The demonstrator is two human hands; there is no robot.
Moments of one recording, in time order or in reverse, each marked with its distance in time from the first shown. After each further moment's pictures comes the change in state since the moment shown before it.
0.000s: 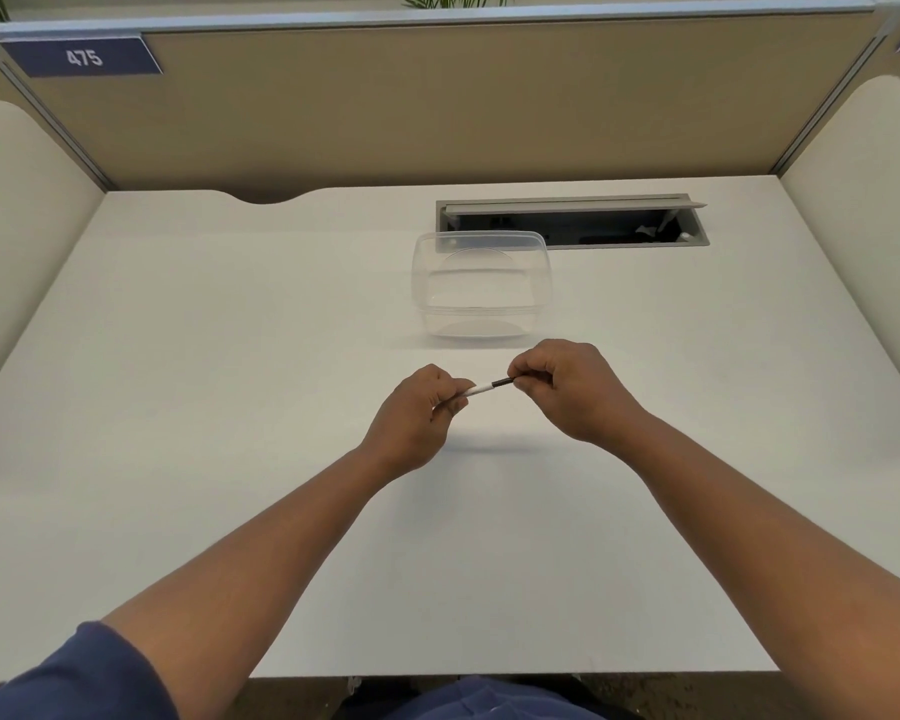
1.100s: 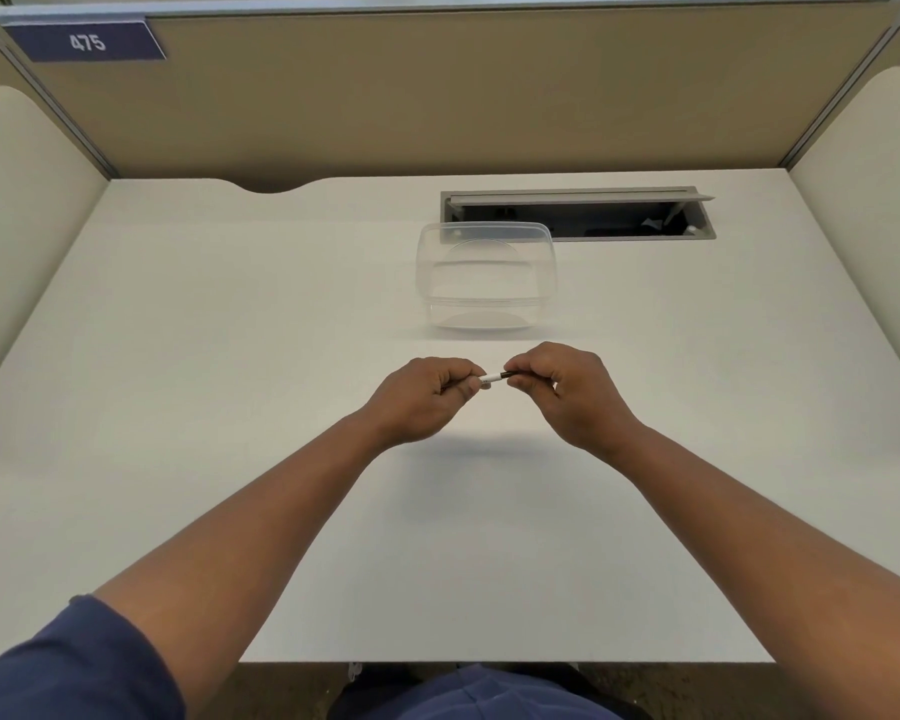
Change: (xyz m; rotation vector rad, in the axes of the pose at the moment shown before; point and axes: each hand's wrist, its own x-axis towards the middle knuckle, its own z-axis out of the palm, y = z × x) left_hand 0.011 0.019 -0.023 -0.013 -0.200 -0.111; right_hand -0.012 0.008 0.018 0.067 0.154 -0.196
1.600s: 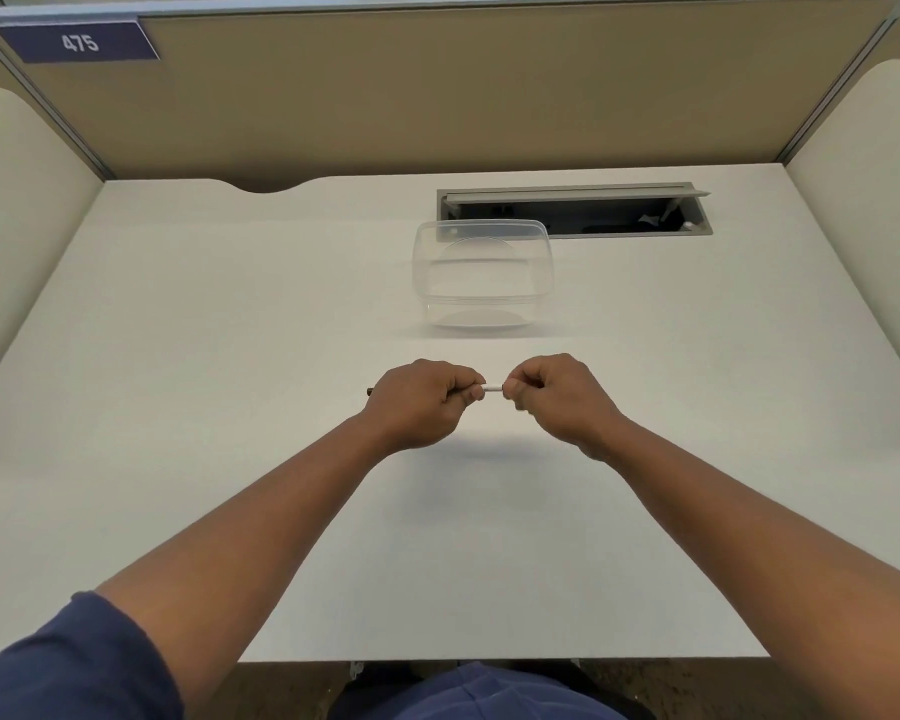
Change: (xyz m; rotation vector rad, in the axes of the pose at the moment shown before) left_hand -0.001 0.005 0.004 0.327 0.039 0.071; right_hand 0.005 -0.015 0.003 0.156 -0.204 0.562
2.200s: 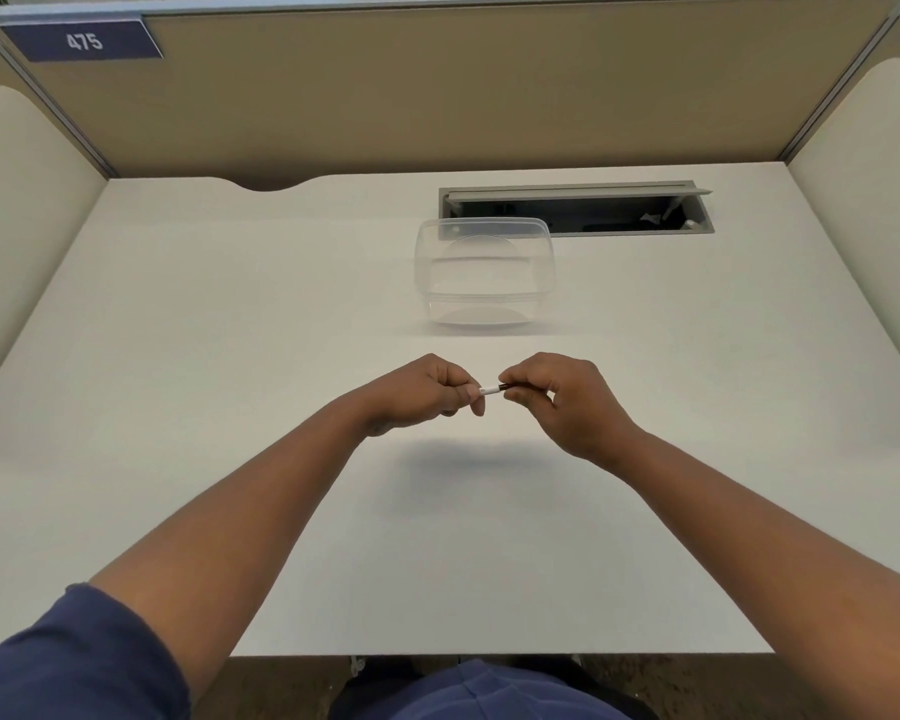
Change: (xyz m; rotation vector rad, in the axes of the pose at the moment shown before) left_hand 0.005 -0.006 -0.020 -0.609 -0.397 -0.163; right_hand -0.008 0.020 0.001 -0.148 0.160 -0.588
